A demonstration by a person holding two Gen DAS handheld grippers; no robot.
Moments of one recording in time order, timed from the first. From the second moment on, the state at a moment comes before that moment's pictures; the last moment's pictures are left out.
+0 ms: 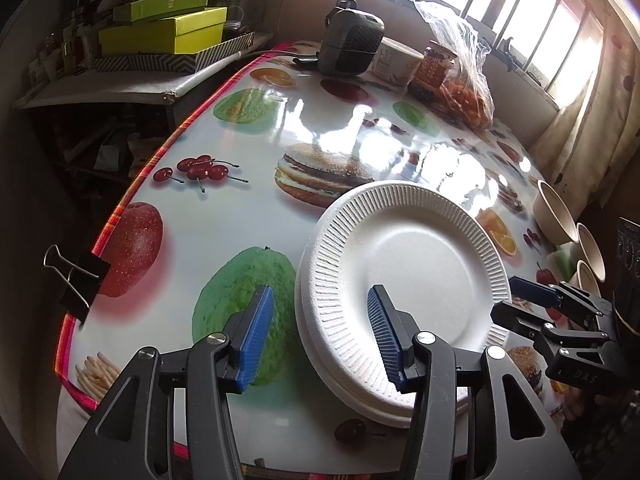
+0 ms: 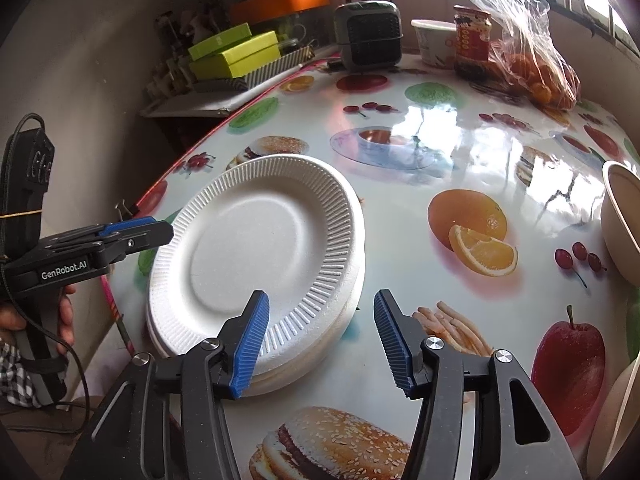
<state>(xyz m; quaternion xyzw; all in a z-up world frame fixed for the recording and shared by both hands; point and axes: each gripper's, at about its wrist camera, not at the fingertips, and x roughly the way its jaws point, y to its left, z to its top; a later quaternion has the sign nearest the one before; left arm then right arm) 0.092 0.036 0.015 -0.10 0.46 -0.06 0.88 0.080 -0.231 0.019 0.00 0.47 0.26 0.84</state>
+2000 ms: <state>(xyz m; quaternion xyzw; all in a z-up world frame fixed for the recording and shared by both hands) 0.221 0.016 0.001 -0.13 0.51 -0.11 0.85 0.195 -0.242 0.002 0.11 0.50 0.24 0.83</state>
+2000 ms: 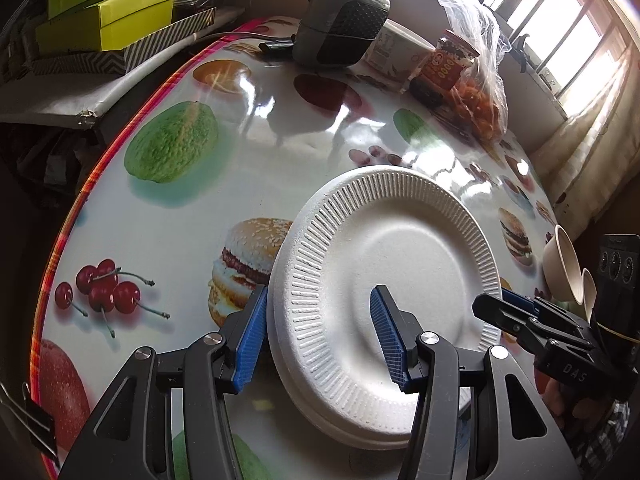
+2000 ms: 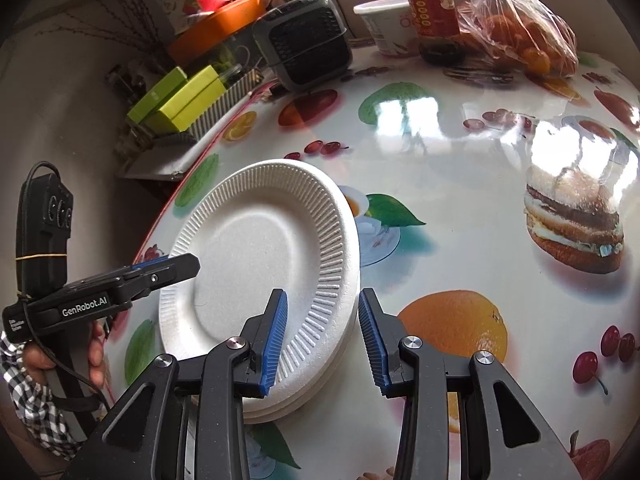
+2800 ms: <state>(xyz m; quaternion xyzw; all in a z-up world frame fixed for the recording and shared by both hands) 0.251 0.011 0.001 -0.11 0.51 -0.10 0.85 0.223 -0.243 -0.001 0.11 0.49 0.23 0.83</state>
